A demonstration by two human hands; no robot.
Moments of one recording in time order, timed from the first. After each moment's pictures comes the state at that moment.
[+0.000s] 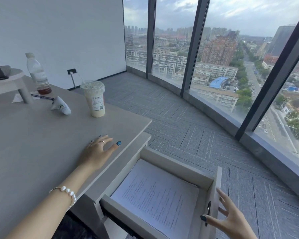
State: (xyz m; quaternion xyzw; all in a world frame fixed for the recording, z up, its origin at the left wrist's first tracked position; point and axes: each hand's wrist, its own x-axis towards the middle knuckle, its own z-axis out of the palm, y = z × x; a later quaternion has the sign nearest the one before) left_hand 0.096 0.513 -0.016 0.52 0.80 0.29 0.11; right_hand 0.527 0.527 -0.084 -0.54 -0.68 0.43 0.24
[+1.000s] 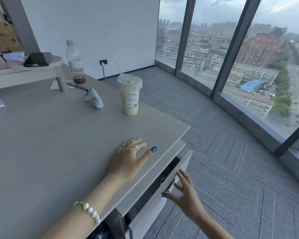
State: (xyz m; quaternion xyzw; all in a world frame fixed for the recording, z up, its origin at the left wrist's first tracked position) left_hand 0.098 0.511 -0.015 0.52 0.79 0.31 0.12; right_hand 0.299 0.586 -0.113 -0.37 -0.74 0.51 0.23
